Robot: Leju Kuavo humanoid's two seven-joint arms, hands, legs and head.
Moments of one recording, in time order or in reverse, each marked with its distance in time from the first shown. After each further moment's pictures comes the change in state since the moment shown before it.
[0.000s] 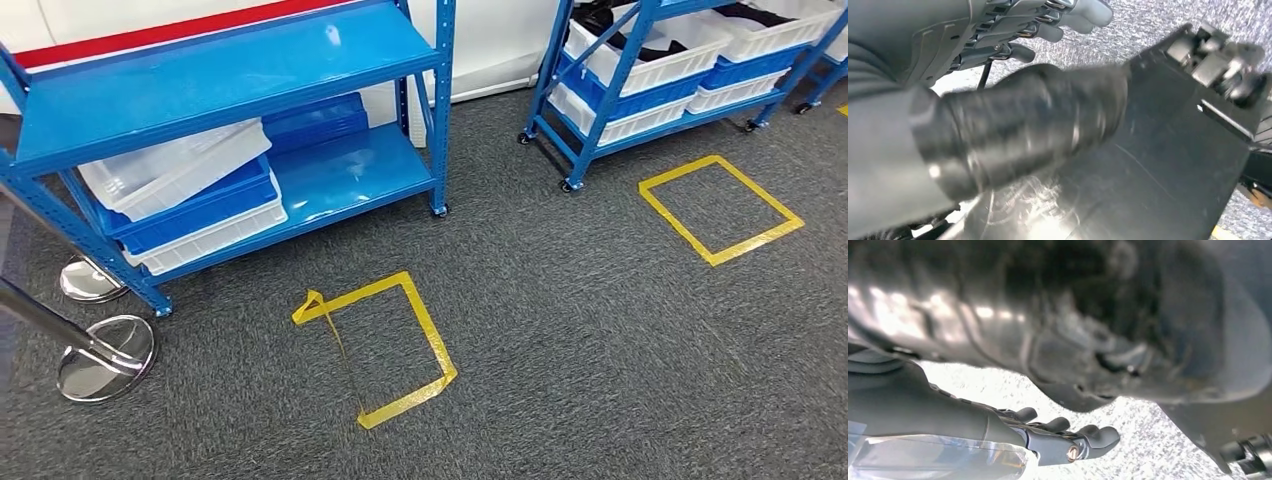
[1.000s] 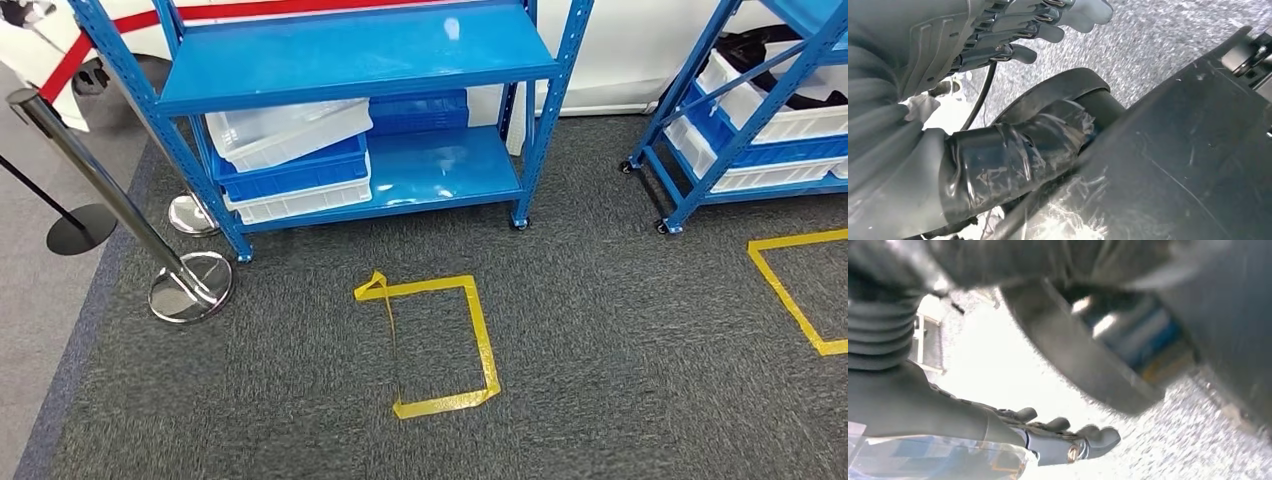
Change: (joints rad) left arm 0.006 0.025 -0.026 0.000 -0.006 -0.035 0.083; right arm 0.002 -0.001 -0.014 0.004 -0.075 -0.016 0.100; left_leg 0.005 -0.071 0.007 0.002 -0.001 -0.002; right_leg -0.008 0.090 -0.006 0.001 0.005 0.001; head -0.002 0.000
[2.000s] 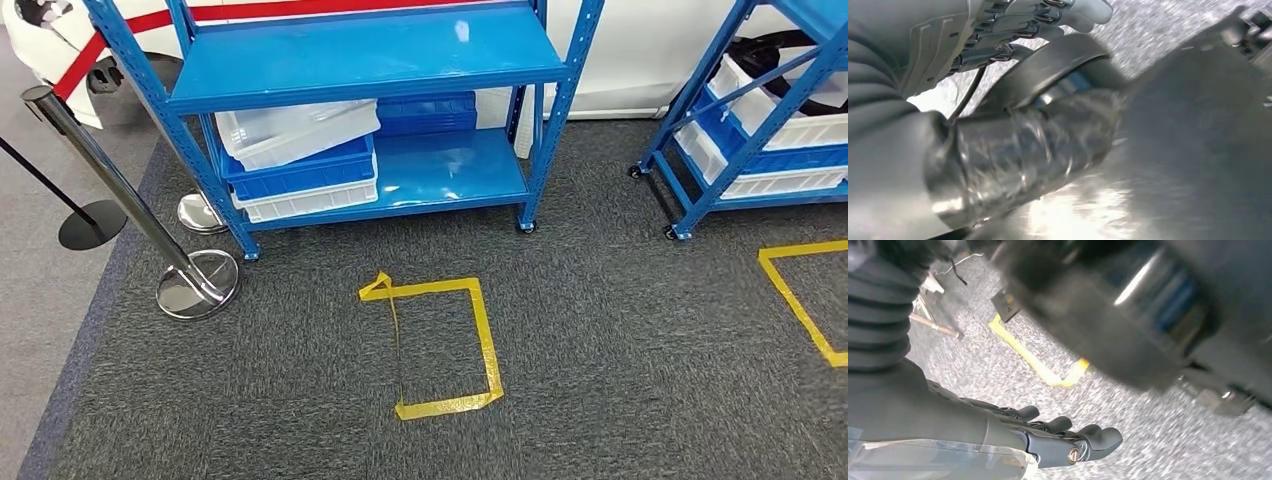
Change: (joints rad) left arm 0.151 0.002 0.389 -0.061 -0.332 -0.058 -0.094; right arm 0.106 0.000 -0.341 -0.042 0.133 -0.060 -0.113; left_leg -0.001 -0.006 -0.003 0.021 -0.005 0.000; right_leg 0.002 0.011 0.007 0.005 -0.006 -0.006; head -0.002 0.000
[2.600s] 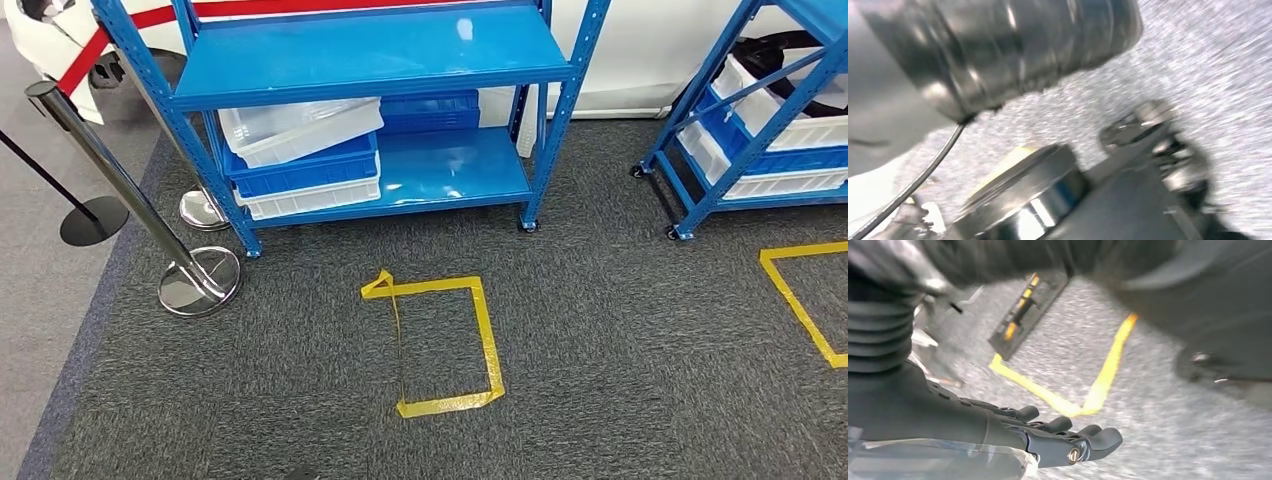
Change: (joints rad) left arm 0.021 0.003 0.403 -0.102 -0.227 -0.040 -0.073; right arm 0.185 -0.008 -0.305 -0.001 0.077 -0.033 -0.076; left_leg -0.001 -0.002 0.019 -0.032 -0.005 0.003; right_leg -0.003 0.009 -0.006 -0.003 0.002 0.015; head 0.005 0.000
